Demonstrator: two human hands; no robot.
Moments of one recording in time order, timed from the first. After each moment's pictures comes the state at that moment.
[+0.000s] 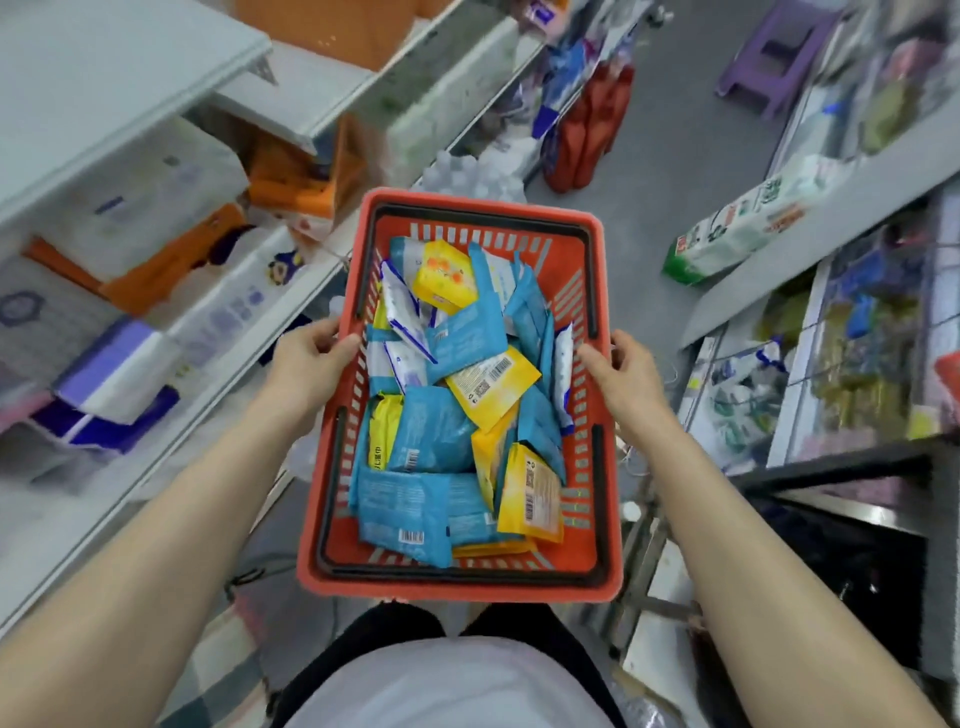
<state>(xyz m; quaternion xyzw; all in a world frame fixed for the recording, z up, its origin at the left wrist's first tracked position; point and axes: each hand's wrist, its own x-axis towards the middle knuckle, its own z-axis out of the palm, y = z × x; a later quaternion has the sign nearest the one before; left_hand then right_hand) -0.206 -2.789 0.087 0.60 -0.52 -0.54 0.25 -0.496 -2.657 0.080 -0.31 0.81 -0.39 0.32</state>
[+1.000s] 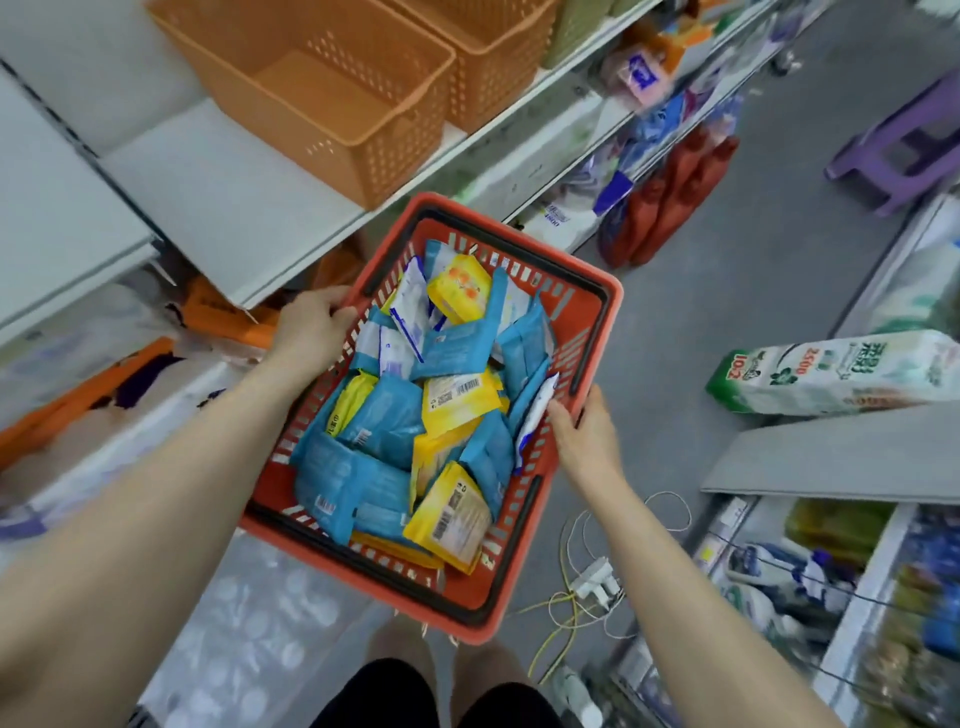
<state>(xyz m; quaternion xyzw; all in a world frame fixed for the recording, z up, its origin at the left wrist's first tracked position) -0.388 -3.171 0.047 0.68 -0.61 -0.38 0.16 -0.646 -3.025 0.027 -0.34 0.83 -0.25 0.37</state>
